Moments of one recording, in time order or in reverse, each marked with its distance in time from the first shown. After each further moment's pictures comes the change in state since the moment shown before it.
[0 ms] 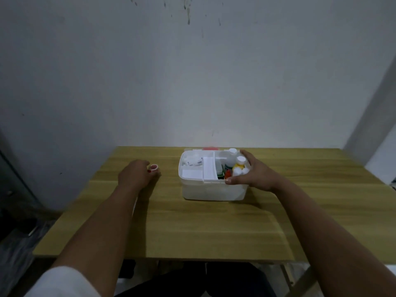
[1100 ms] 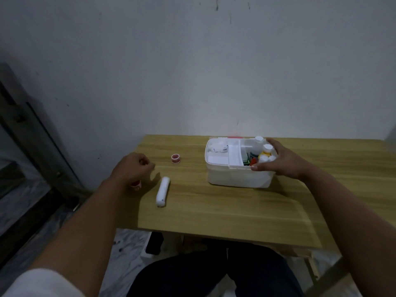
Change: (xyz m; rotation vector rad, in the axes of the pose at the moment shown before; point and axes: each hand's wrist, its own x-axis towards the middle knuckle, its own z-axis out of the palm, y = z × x) left_hand -0.039 -0.090 -0.050 -0.226 -0.035 0.002; right_hand -0.007 -0.008 0.001 0.026 -0.004 -0.054
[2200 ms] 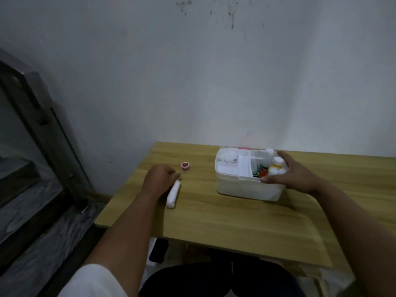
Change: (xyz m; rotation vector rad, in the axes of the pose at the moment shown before) left_hand -0.008 0.026 0.048 -0.007 0.152 0.103; right_hand 0.006 0.006 -0.002 -0.002 -0.003 -0.013
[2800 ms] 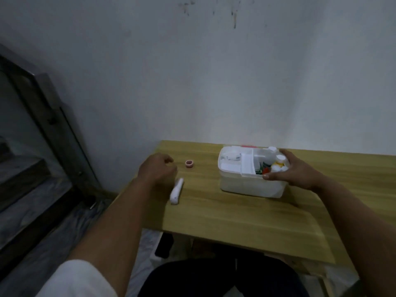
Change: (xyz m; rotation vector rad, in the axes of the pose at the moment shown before) left_hand -0.001 0.017 -0.053 0.055 -0.115 -0.119; right_hand -0.001 -0.006 0.001 -0.017 -0.004 -0.004
